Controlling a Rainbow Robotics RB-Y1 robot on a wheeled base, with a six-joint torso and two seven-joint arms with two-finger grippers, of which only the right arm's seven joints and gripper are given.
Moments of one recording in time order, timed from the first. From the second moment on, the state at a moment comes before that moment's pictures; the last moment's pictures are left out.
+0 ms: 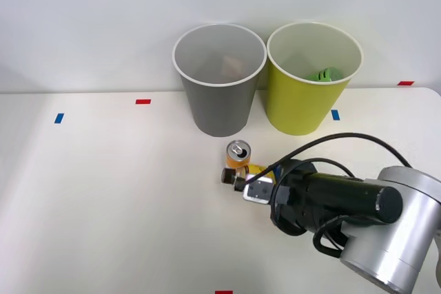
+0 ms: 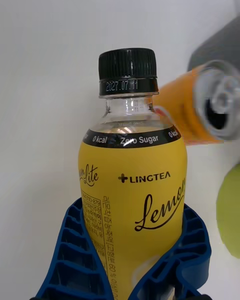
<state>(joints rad) -0.24 -0.73 0.67 -2.34 -0.34 1.21 1.94</state>
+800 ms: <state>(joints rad) -0.10 -0.60 0.18 -2.52 -0.56 1.17 1.68</state>
